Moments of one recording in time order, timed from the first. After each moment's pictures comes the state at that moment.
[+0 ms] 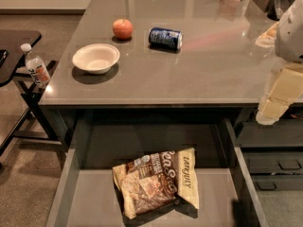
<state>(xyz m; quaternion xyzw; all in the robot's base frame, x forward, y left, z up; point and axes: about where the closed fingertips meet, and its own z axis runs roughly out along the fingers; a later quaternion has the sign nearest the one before) 0.438 -0.216 0.978 -0.60 0.78 -0.04 0.16</state>
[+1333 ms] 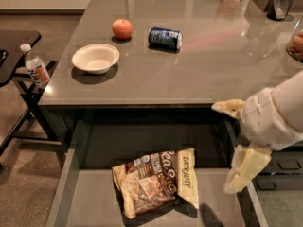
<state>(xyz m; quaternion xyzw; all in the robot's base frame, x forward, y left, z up) 0.376 -0.153 0.860 -0.67 0.70 0.12 0.22</state>
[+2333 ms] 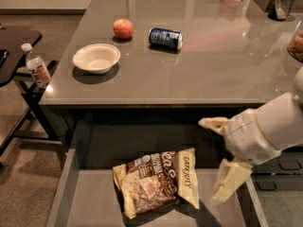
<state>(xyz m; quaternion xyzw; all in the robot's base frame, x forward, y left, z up) 0.370 -0.130 0.813 -0.66 0.68 0.18 0.24</state>
